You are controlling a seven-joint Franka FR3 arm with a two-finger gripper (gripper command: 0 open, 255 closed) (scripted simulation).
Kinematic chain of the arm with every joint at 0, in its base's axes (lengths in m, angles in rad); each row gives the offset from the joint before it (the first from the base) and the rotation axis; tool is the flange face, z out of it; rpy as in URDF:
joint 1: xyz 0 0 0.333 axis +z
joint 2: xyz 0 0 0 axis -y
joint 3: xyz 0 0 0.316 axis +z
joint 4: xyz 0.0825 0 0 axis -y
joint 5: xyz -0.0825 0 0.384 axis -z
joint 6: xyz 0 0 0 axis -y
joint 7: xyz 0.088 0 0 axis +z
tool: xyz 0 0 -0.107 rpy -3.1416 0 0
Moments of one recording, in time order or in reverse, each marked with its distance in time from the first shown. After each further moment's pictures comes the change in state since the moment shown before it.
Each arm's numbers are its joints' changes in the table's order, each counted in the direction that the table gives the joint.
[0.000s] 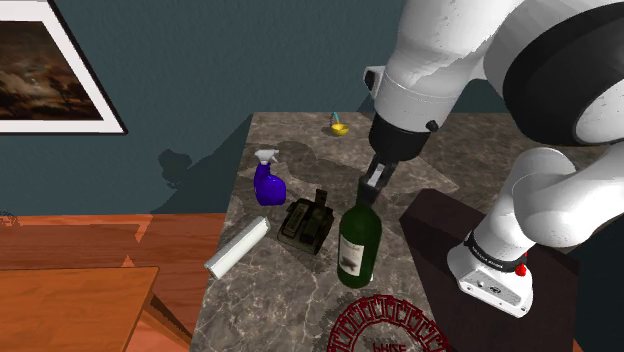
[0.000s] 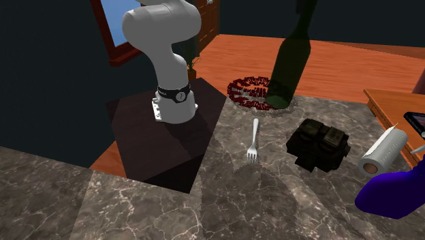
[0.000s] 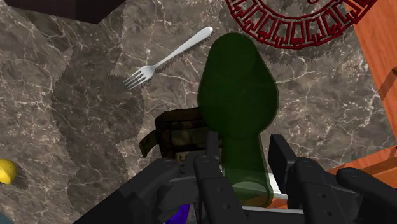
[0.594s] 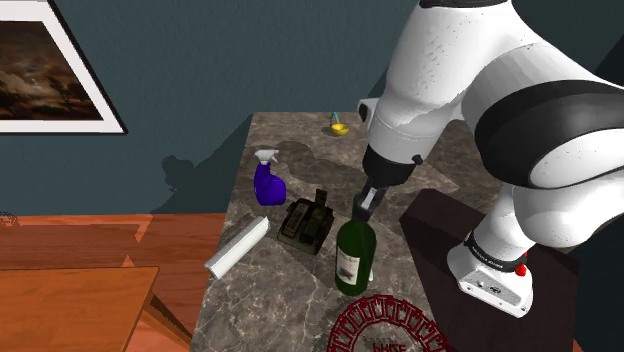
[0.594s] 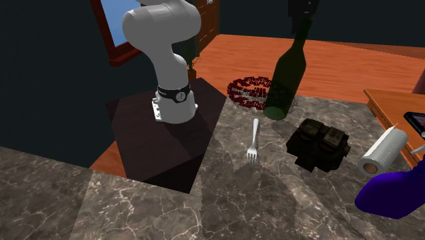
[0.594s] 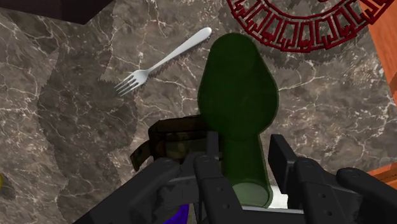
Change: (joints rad) arm 0.008 -0.008 0.033 -0.116 -0.023 0.124 -0.001
